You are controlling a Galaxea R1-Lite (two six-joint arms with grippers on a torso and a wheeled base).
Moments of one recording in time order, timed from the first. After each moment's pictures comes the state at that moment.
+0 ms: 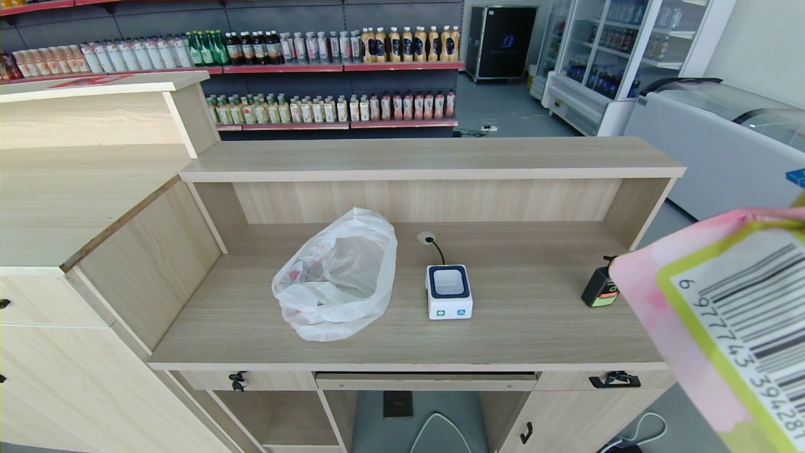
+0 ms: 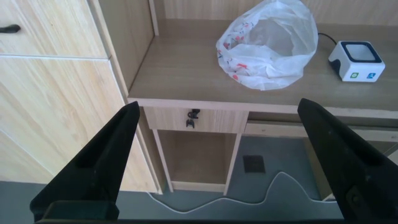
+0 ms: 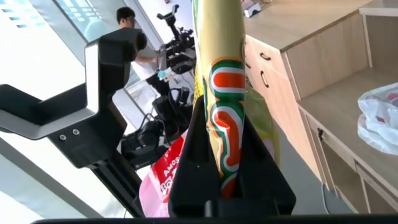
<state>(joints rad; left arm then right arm) 0.00 0.00 0.00 0.00 0.04 -0.01 0.27 0.96 -0.63 -0.81 1.12 0.74</state>
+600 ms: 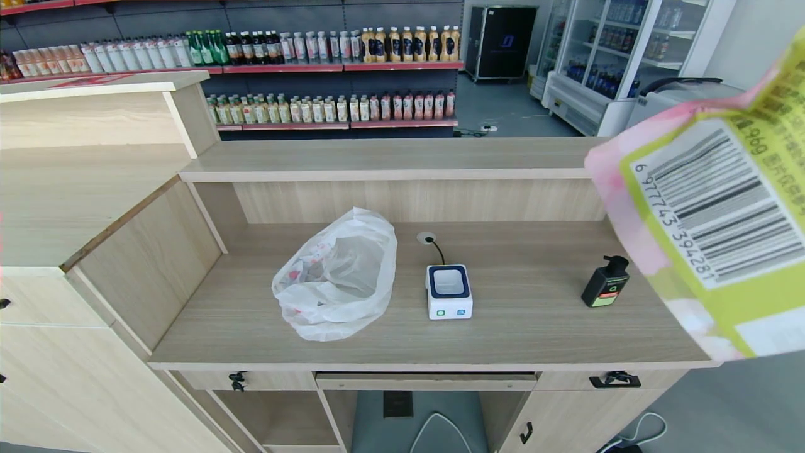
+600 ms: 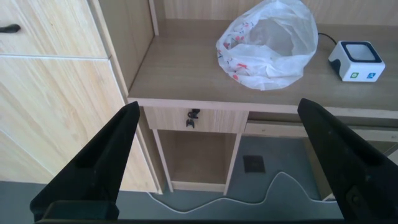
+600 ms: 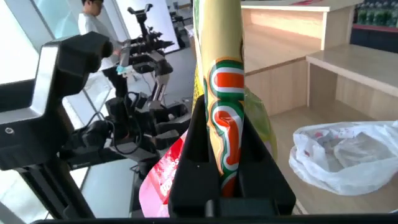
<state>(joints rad) 0.00 0.00 0.00 0.00 0.04 -0.01 0.18 1.06 -0.77 -0.82 1.13 0.49</state>
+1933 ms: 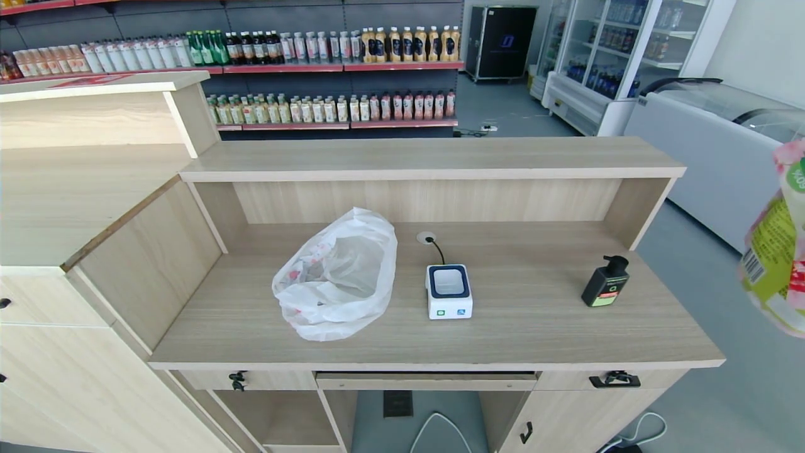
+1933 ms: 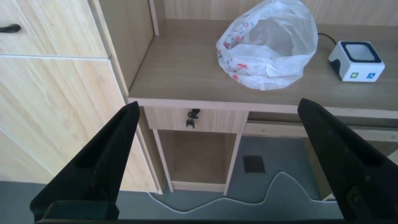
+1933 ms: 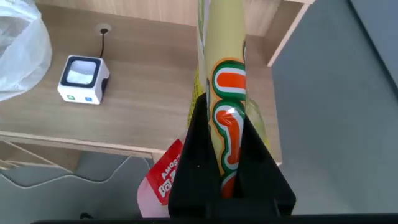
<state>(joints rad) 0.00 0.00 0.00 0.00 0.04 -0.01 -0.35 1.06 -0.79 -0.08 0.36 -0.29</state>
